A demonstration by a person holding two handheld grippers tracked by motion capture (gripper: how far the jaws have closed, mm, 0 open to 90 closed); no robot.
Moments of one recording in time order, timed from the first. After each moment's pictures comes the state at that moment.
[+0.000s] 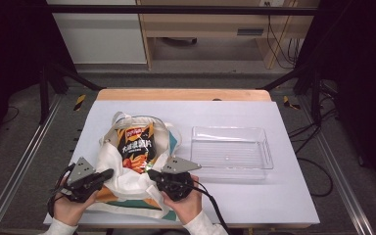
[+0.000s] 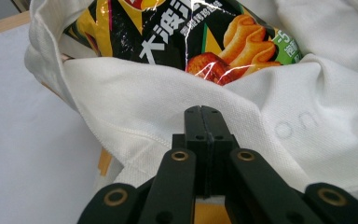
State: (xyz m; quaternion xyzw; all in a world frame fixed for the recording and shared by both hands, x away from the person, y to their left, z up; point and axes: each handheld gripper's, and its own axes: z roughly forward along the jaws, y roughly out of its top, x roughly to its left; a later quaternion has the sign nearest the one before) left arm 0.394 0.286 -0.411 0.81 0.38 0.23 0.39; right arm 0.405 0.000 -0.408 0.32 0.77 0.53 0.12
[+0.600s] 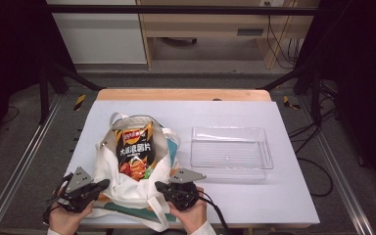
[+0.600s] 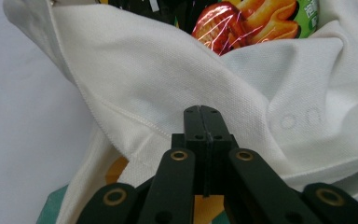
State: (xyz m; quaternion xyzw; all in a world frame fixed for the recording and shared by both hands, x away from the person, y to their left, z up) left arm 0.377 0.292 -0.426 0.81 0.41 0.21 0.36; right arm 0.392 -0.014 -0.449 0.35 0.78 0.51 0.07
